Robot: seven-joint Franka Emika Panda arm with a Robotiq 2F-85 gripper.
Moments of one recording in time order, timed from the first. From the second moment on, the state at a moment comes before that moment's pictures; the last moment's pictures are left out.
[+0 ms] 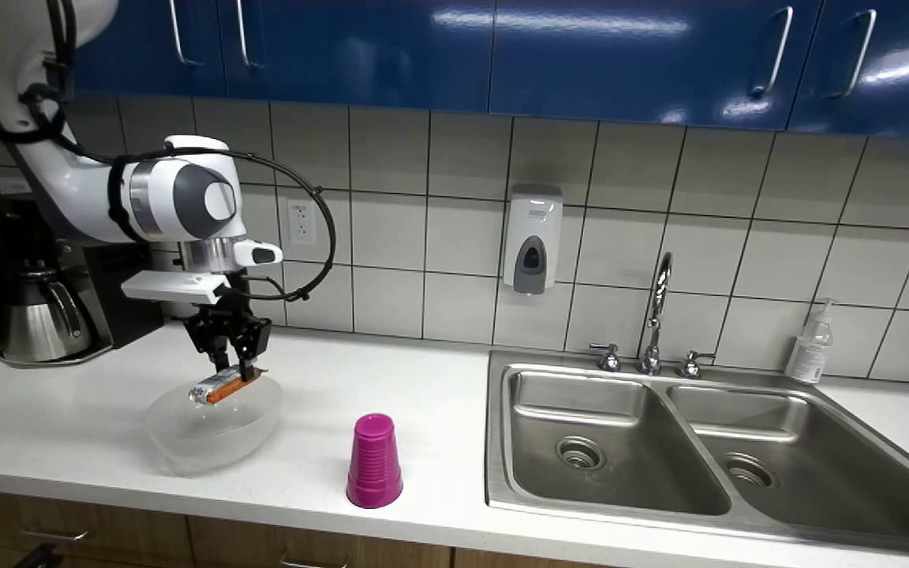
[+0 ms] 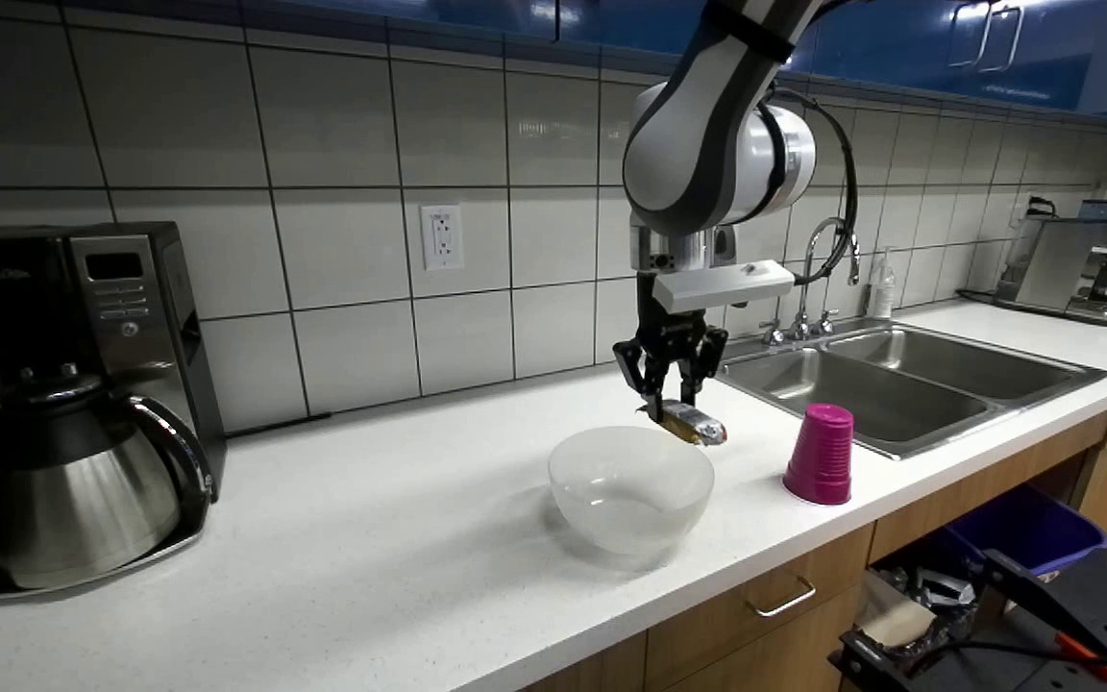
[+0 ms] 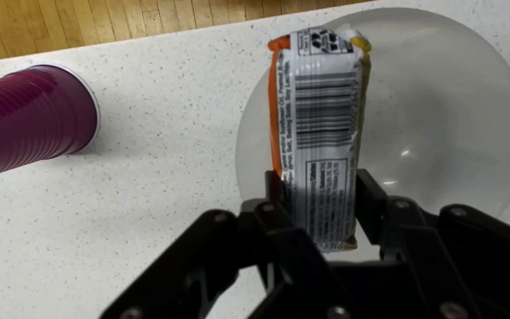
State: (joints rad) arm 0.11 0.19 -0.02 -2.41 -0.12 2.57 0.25
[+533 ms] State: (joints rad) arm 0.14 0.33 -0.02 -2.34 -0.16 2.62 0.25
